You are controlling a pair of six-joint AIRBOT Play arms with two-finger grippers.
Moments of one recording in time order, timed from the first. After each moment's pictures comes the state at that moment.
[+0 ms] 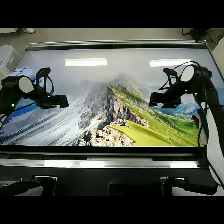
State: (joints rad) left arm -0.15 -1.36 1.33 1.45 -1.26 -1.70; right arm 0.06 -1.48 1.47 -1.35 1.44 1.60
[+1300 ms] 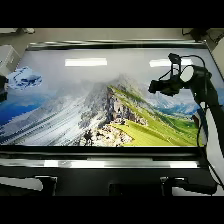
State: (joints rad) left arm 0.53 -1.68 1.48 1.29 -0.51 -2.20; right arm 0.06 -1.49 1.47 -1.34 1.10 1.60
